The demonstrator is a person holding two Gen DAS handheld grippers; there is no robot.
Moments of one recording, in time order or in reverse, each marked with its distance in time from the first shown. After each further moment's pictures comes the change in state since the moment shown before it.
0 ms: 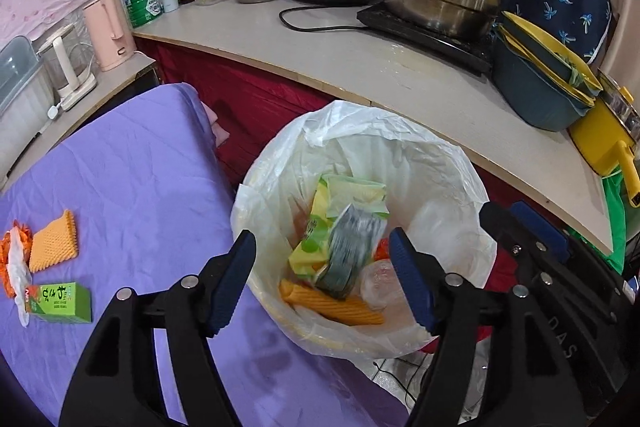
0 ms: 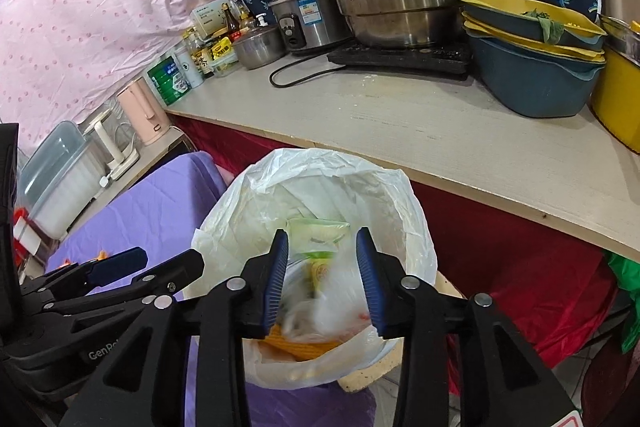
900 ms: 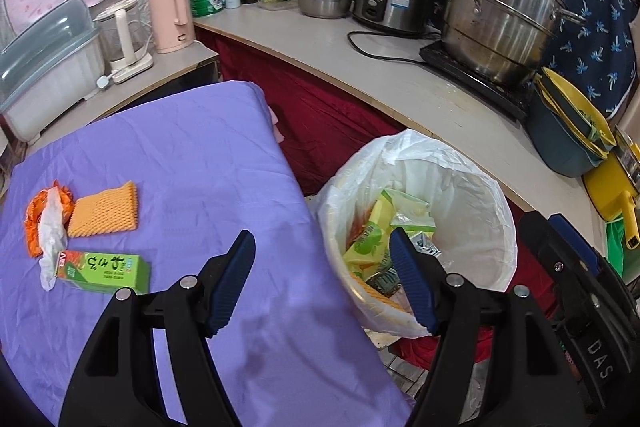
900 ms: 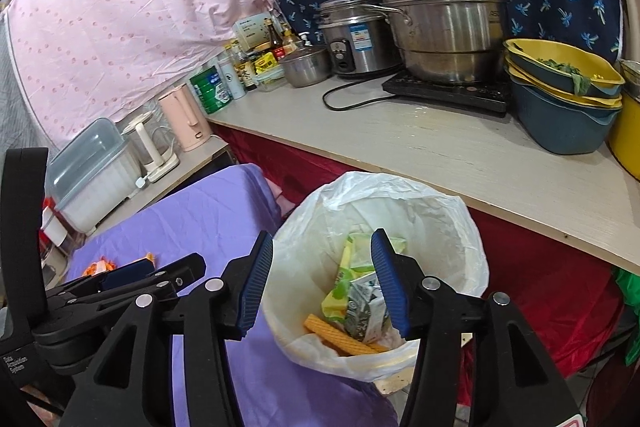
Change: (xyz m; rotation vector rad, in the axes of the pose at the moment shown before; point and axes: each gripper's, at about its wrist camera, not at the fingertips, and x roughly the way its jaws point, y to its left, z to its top) left arm -0.056 0.073 -0.010 -0.161 -0.058 0.070; right arm -0.042 0.068 0.003 -0.073 -0.060 0.084
